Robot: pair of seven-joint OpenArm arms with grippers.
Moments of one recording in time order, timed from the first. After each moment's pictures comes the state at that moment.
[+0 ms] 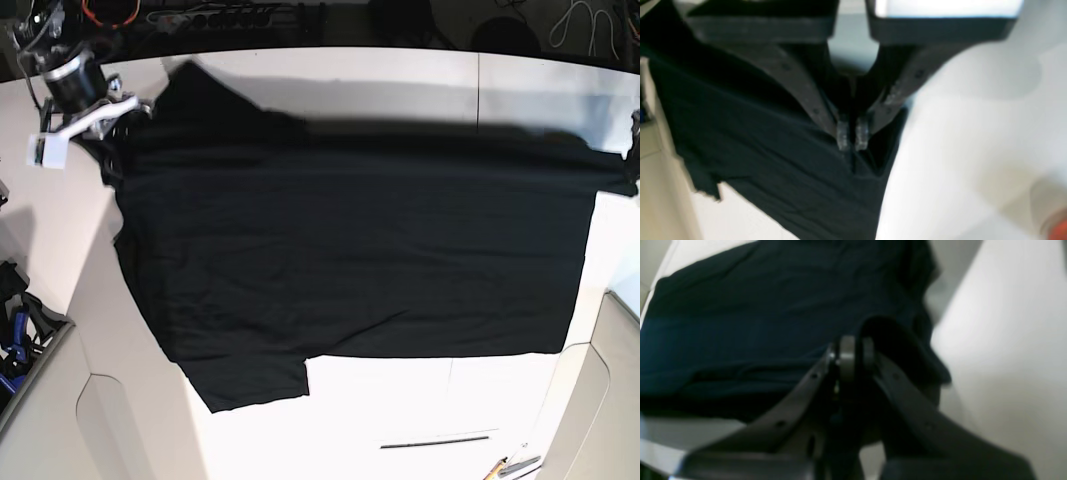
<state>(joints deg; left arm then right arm) 24.0 -25.7 -51.7 84.8 -62.3 -35.9 46.1 -31.9 7.3 23.2 115.6 34.4 16.6 -35.4</state>
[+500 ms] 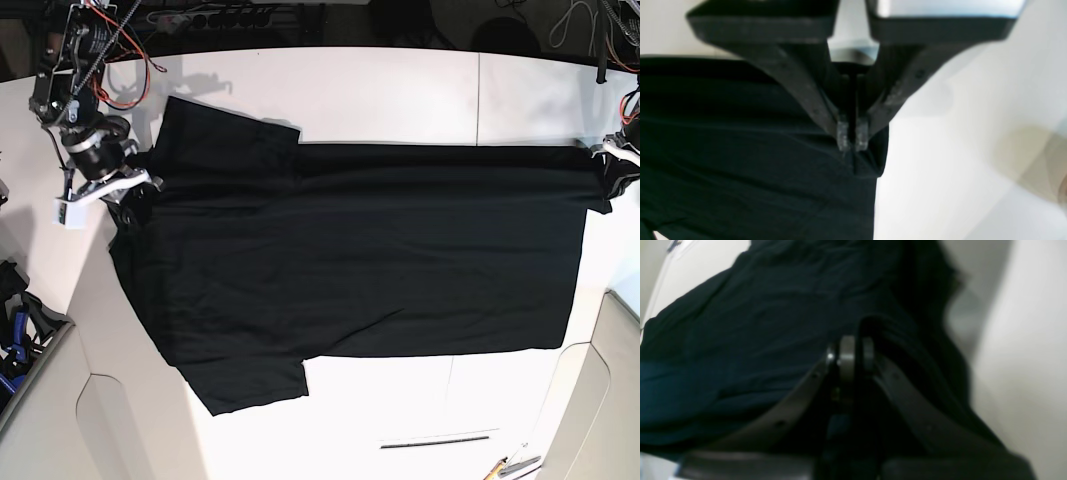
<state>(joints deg) 19.8 -26.7 -39.0 84.8 -41.5 -30.8 34.2 -12.1 7.3 19.6 93.1 34.0 17.4 -35.1</state>
